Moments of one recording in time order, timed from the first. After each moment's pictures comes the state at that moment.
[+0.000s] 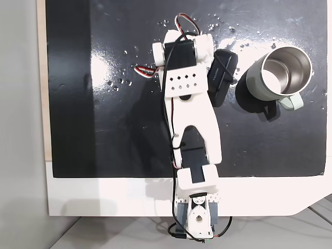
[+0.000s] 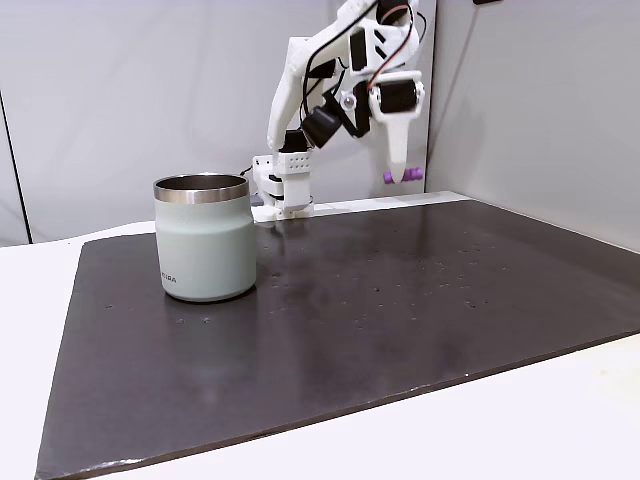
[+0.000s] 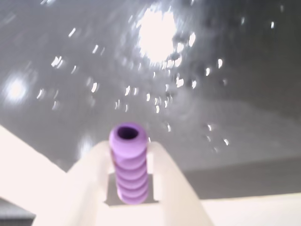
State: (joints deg) arm -8.2 72.9 45.1 100.5 27.8
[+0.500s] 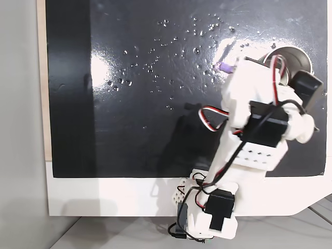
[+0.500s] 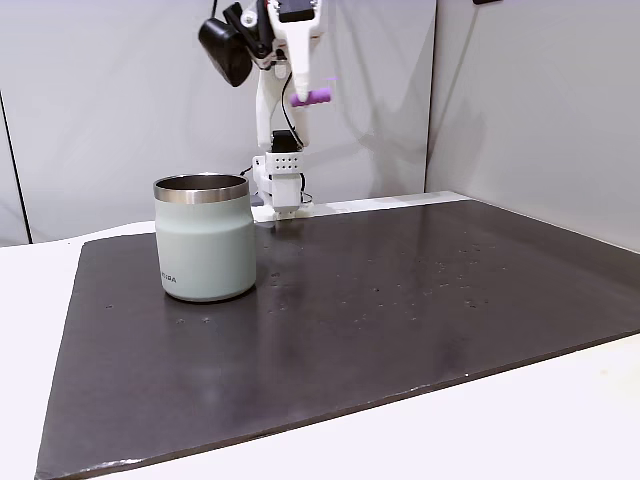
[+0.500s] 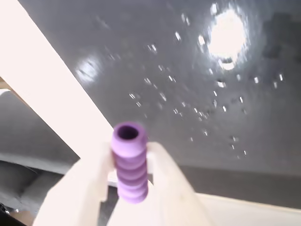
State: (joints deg) arm 14.6 97.3 53.0 102.5 8.0
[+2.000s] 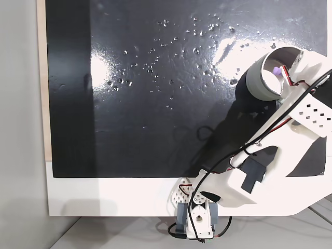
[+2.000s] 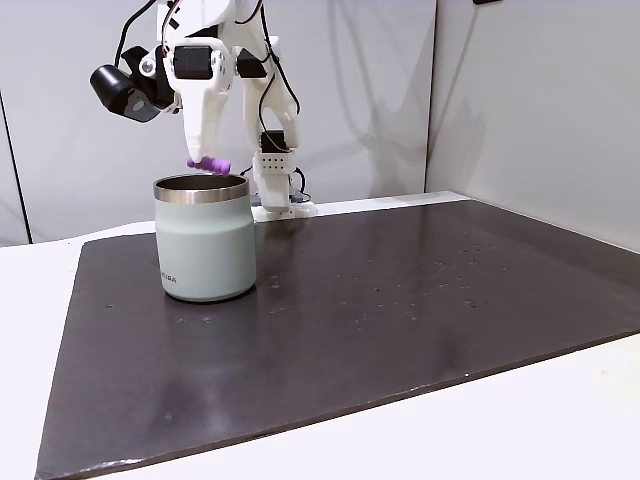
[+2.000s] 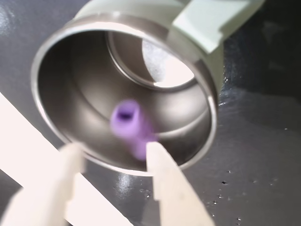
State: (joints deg) arm 33.0 70.9 34.8 102.7 -8.1
